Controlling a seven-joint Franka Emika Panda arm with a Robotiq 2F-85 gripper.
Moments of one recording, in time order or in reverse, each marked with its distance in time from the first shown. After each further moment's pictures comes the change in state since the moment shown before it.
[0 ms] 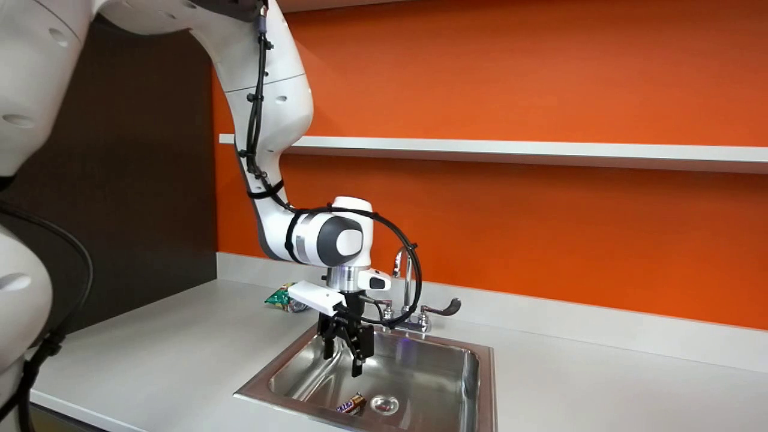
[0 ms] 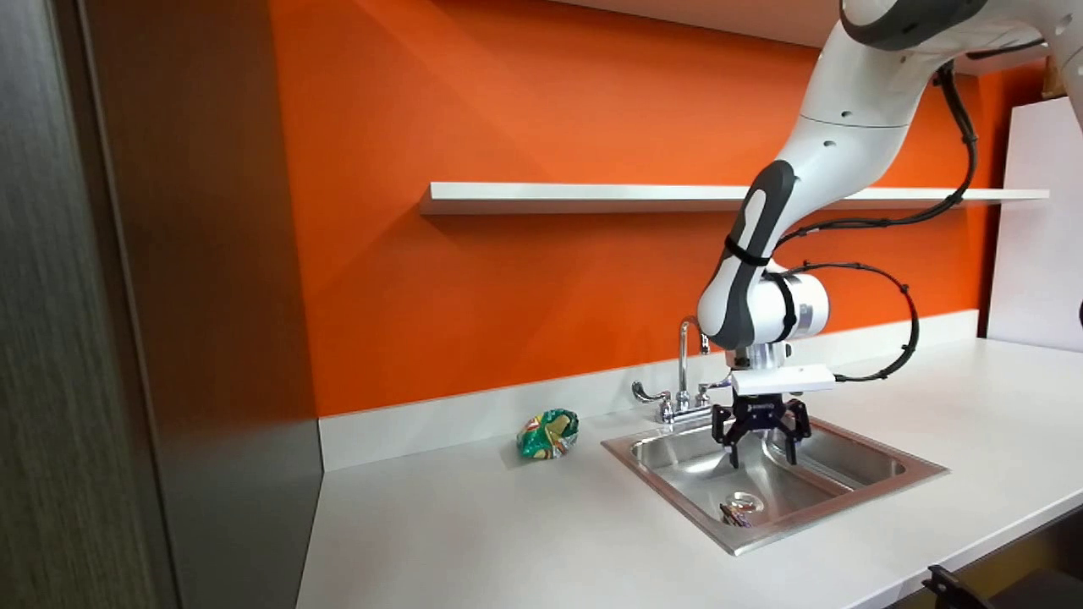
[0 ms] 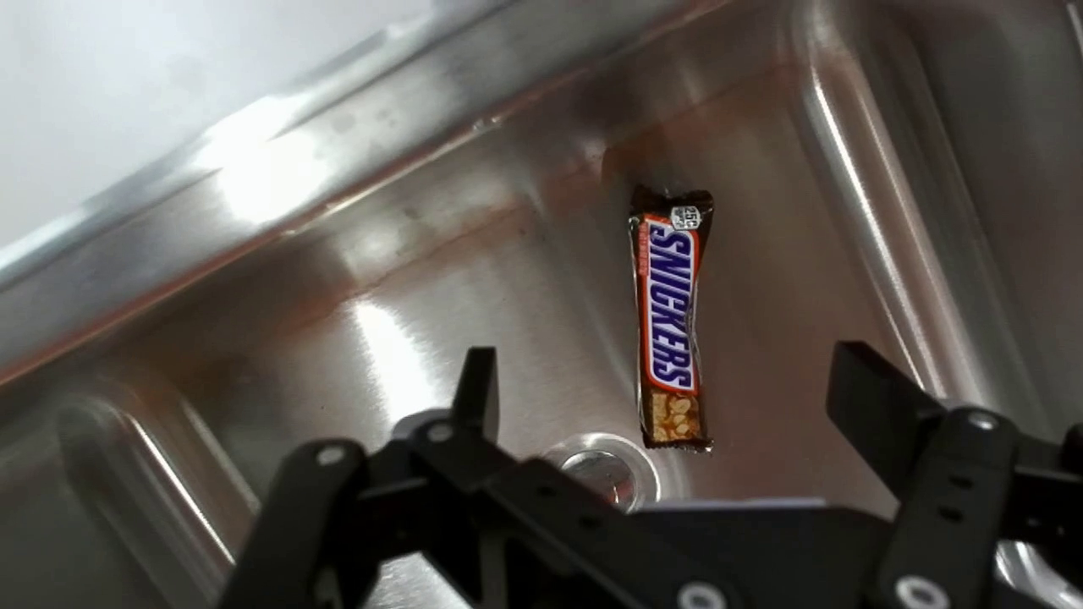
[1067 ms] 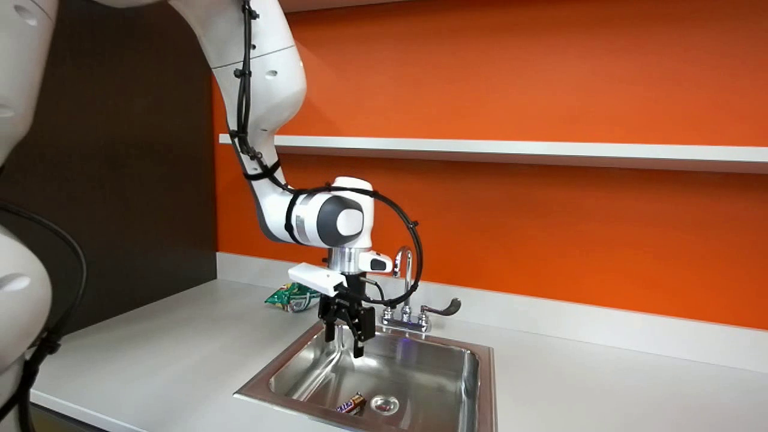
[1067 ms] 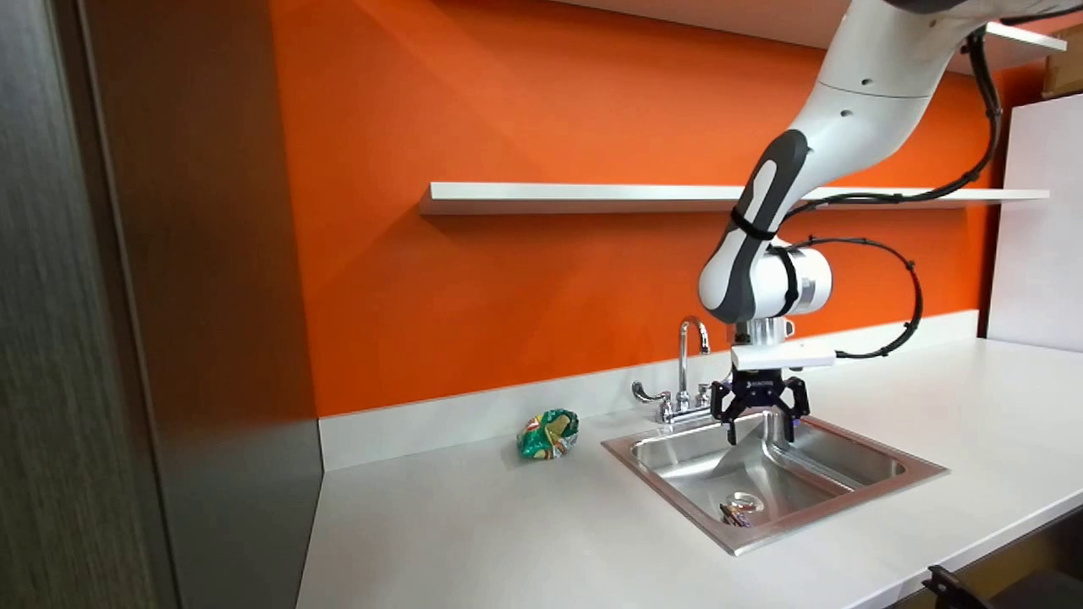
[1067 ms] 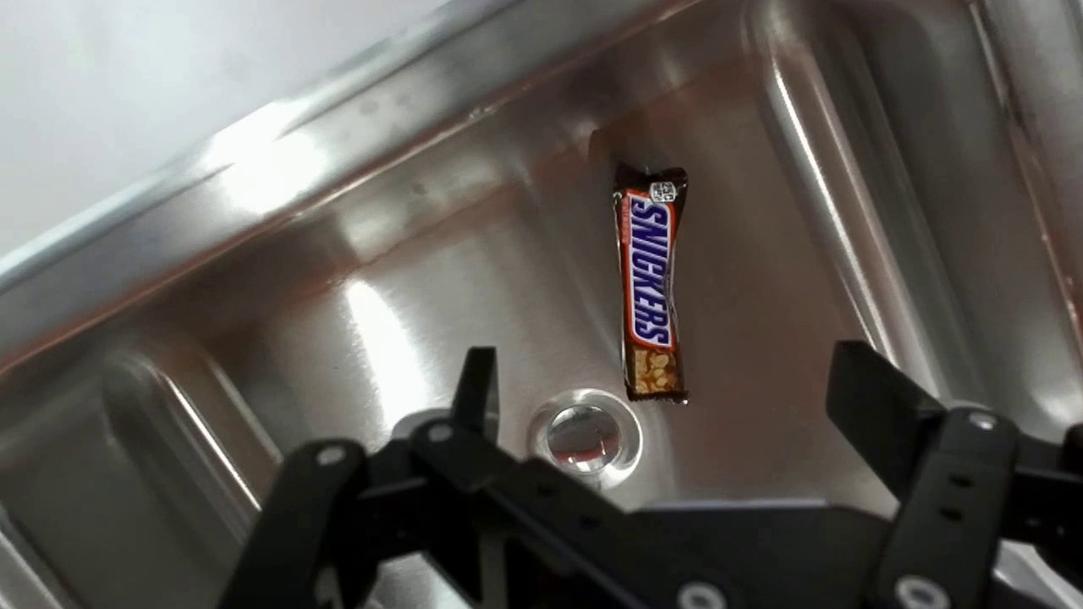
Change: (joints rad) arm -0.003 -0.090 0.001 -0.013 -0.004 -0.052 0.000
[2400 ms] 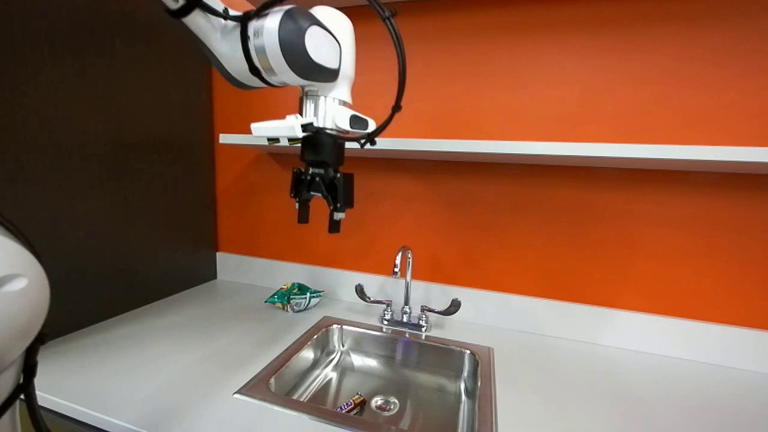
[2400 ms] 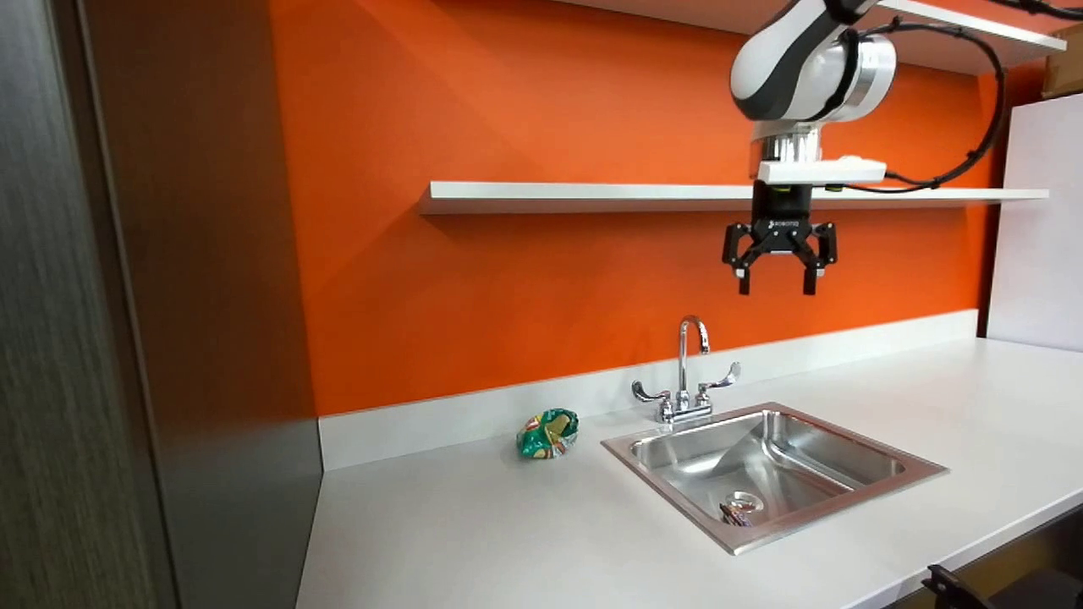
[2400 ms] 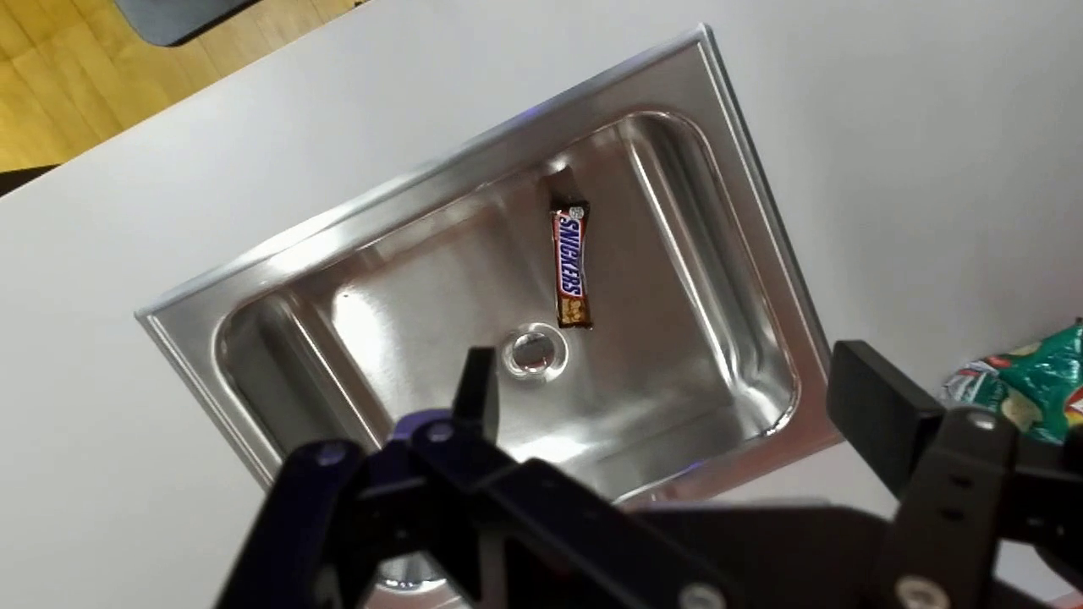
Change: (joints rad) arm -0.007 -0.625 0.030 0.007 0.006 -0.567 0.001
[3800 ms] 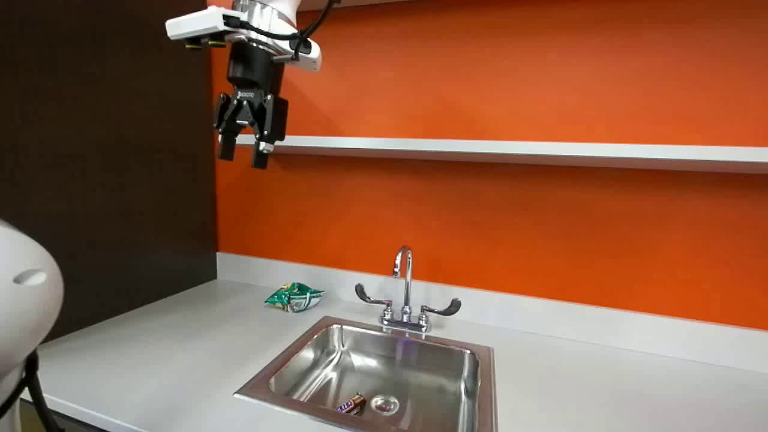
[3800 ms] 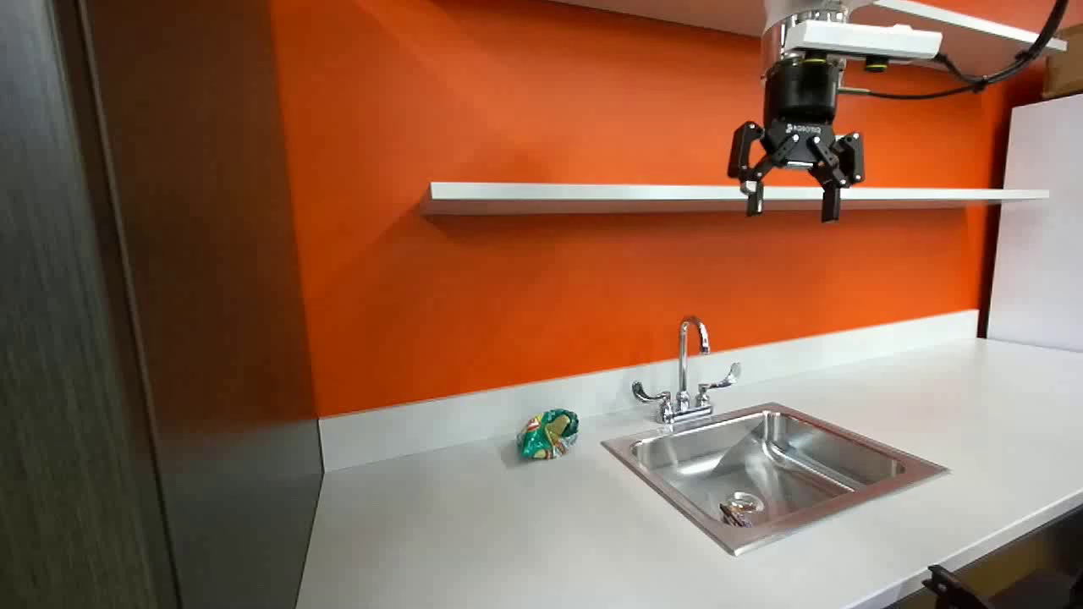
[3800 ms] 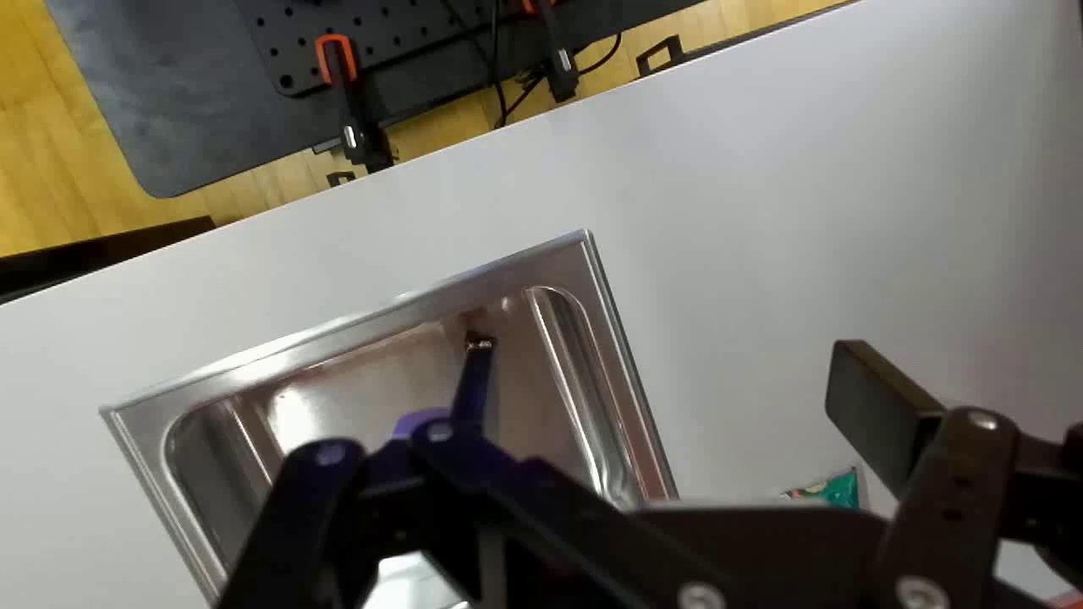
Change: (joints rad) arm 0.074 -0.272 0.048 0.070 0.104 -0.417 0.002
